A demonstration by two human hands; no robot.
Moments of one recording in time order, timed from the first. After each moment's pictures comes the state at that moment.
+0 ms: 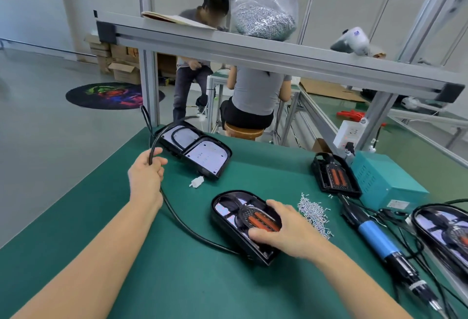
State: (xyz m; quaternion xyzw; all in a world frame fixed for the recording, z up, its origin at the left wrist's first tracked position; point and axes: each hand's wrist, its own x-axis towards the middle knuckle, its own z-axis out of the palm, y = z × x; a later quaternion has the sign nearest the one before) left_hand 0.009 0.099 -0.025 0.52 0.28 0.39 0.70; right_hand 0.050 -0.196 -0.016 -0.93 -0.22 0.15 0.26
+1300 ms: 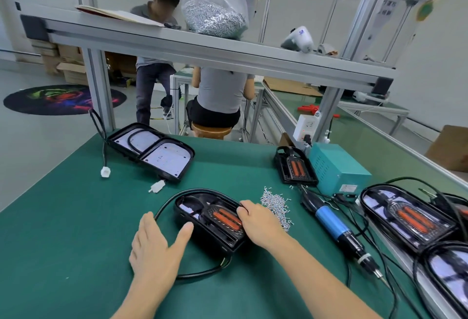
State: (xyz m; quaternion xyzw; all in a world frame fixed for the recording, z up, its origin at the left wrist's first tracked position) left_hand -0.054 -0.044 -0.049 0.82 0.33 0.15 0.44; right_hand 0.070 -0.195 -0.031 -0.97 -0.16 0.08 0.18
